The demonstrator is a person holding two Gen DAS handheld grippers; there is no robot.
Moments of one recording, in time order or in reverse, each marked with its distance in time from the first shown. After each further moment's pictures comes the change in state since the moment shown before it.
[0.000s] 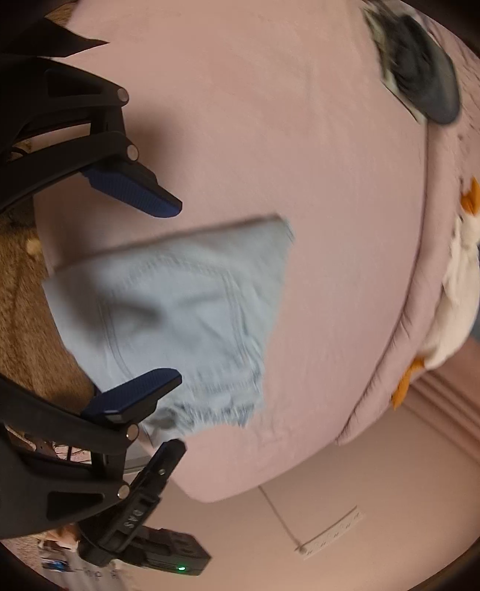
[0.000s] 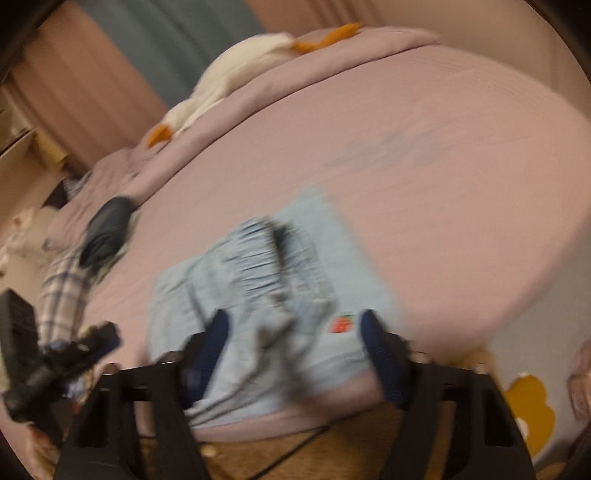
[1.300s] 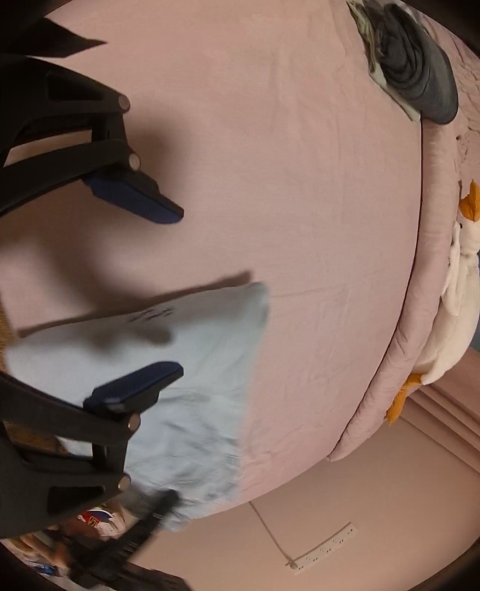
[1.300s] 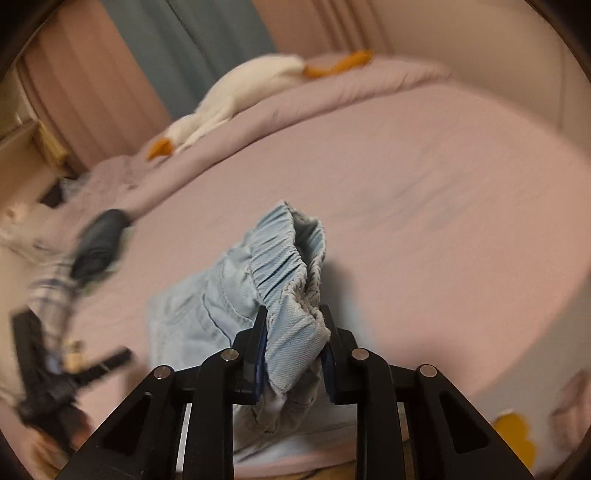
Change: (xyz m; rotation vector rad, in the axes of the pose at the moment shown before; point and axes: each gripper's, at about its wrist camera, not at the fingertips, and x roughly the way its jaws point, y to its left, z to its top) left arm 0.039 0.009 0.044 0.009 -0.006 0.032; right arm -0.002 0.002 0.031 -0.079 -0.122 -0.190
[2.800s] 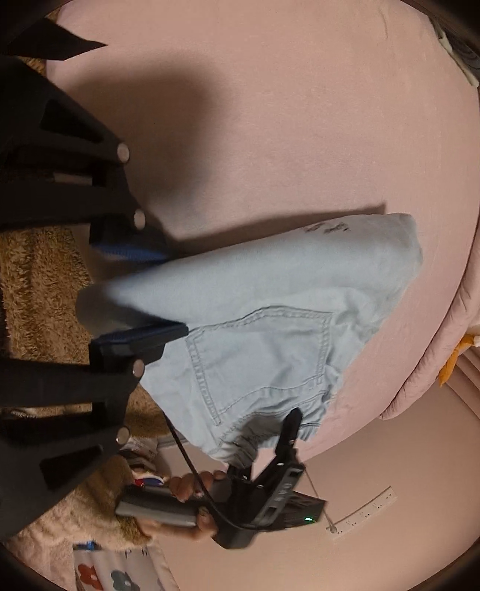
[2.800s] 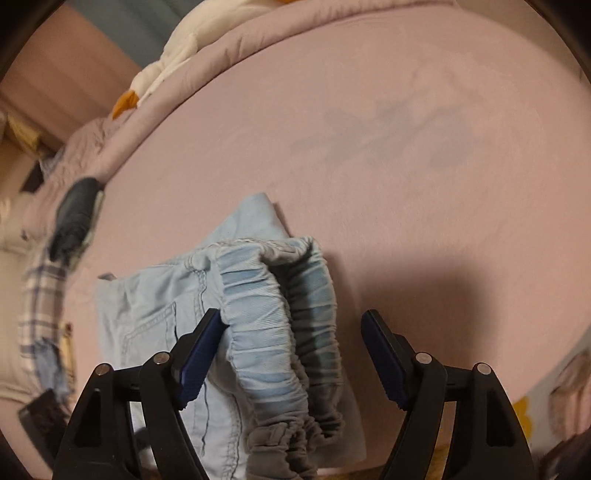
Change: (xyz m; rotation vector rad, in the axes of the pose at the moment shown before) left arm 0.021 -0.020 -0.073 0.016 0.183 -0.199; right arm 0.076 -0.061 0.012 0.110 0.299 0.145
